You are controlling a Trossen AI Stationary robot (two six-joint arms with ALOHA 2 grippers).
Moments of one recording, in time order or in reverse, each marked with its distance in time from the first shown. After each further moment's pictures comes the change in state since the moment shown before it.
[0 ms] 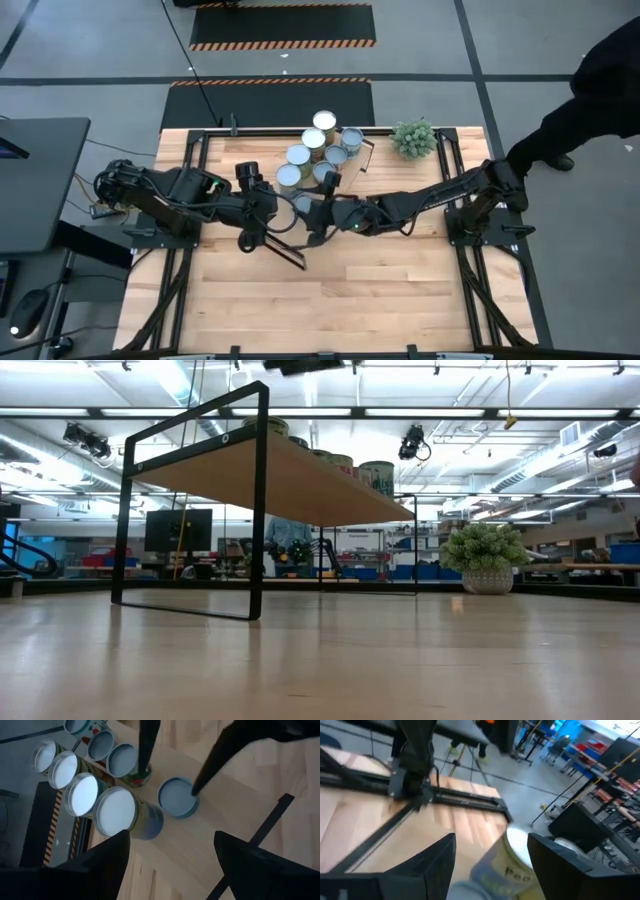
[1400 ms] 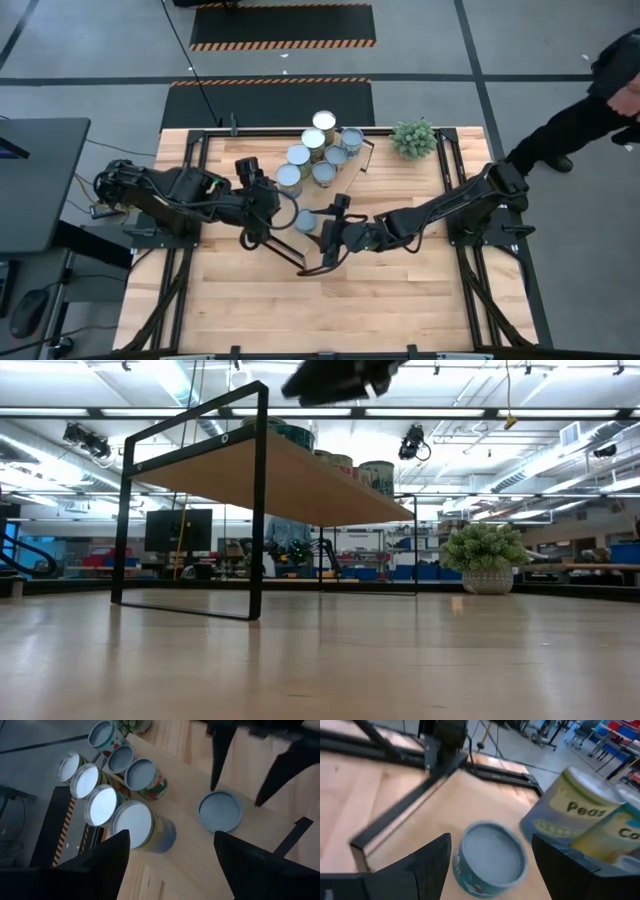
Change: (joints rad) left arm 0.000 0.000 0.000 0.051 -0.083 -0.010; right arm 0.079 -0.036 -0.209 0.069 -0.006 0.155
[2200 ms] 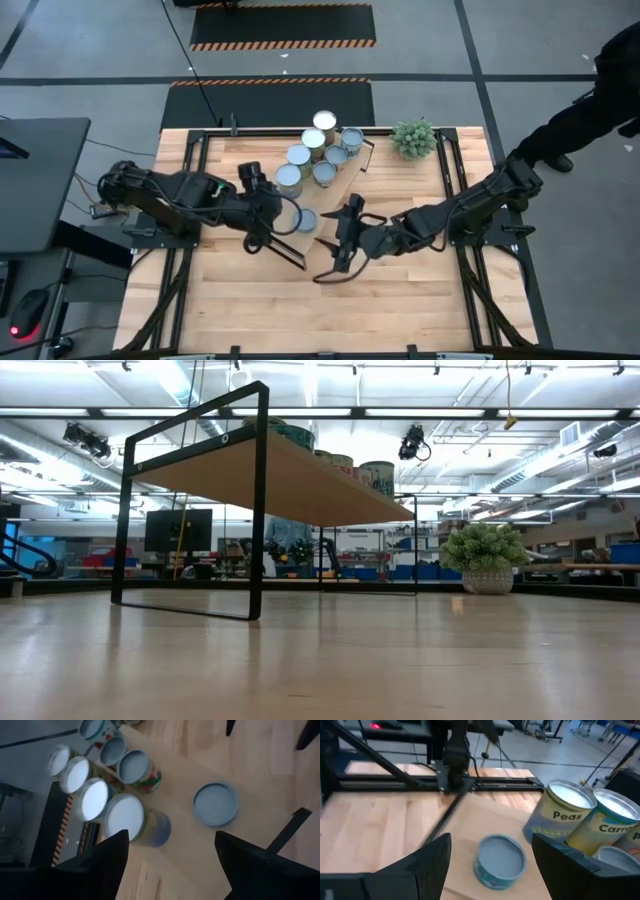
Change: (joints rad) left arm -0.008 0.026 -0.002 -0.020 0.014 -0.015; right arm 0.081 -0.112 0.081 -0.196 0.039 0.207
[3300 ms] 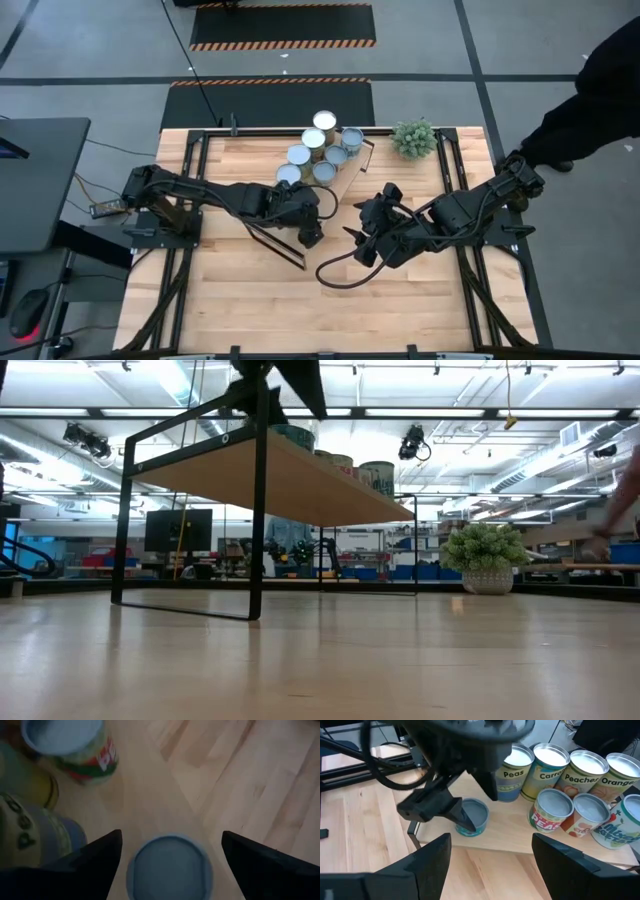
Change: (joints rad) left arm 0.145 0.162 -0.249 0.477 0.188 -0.435; right arm 0.099 -0.003 0.433 -0.869 0.084 0.535
